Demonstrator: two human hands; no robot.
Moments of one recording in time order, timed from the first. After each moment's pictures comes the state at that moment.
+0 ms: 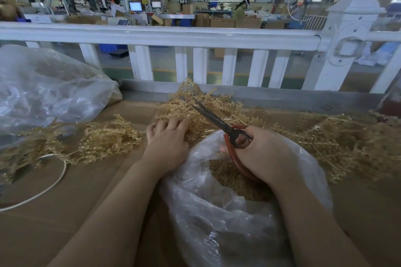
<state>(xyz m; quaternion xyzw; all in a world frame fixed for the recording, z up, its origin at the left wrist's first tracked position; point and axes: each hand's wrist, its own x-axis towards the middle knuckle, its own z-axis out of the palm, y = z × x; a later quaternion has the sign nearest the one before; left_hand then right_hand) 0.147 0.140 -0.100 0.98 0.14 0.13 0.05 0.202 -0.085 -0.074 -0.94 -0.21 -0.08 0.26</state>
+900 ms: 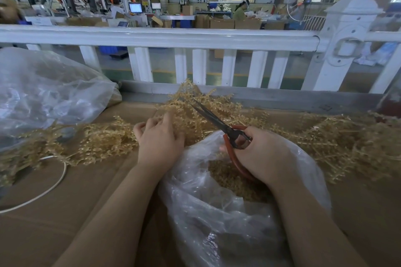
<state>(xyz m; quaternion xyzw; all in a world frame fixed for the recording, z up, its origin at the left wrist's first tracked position) 0.134 0.132 -0.088 0.92 0.20 0.30 0.13 0.197 -0.085 -0.071 -0.93 -0.22 -0.08 0.28</state>
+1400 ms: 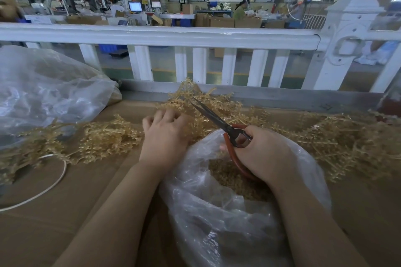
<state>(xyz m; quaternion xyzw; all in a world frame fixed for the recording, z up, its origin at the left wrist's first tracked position) 0.134 0.128 -0.084 0.94 0.10 0.32 0.03 0.197 -0.085 -0.071 -0.93 -0.21 -0.08 0.27</state>
